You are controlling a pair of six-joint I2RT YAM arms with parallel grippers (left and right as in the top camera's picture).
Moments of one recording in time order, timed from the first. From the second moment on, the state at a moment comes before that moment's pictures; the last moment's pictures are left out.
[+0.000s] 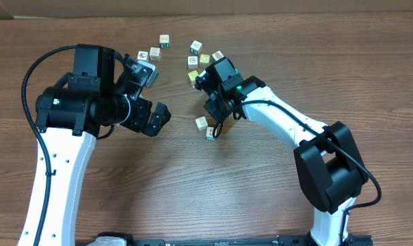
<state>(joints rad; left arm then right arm) -0.12 1.40 1.53 -1.25 0.29 0.24 0.56 2.01 1.48 -0.61 -0.03 -0.25</state>
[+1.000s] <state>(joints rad) -0.12 1.40 1.53 -1.25 0.29 0.24 0.56 2.01 1.40 -0.45 -0.07 -0.37</state>
